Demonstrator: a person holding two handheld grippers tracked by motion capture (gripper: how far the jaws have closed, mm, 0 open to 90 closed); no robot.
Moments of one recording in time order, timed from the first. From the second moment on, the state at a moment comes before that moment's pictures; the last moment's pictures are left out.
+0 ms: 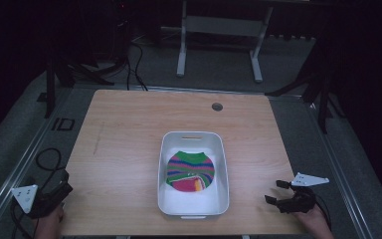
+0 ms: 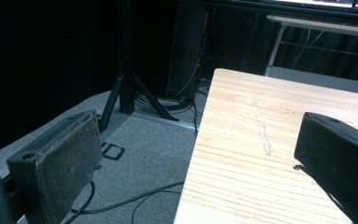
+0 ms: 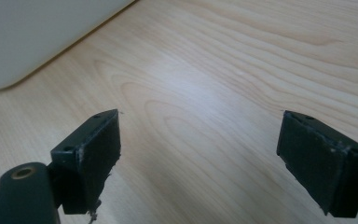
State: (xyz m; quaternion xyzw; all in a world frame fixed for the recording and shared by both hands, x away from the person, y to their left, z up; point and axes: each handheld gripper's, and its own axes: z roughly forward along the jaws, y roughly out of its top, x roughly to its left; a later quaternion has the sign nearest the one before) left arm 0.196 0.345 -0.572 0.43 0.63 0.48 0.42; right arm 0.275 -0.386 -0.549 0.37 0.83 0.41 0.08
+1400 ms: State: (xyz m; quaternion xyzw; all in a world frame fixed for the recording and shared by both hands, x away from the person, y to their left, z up) left arm 0.196 0.345 -0.572 0.44 0.63 0.48 0.43; right arm 0.299 -0.291 -0.463 0.19 0.91 0.35 0.04
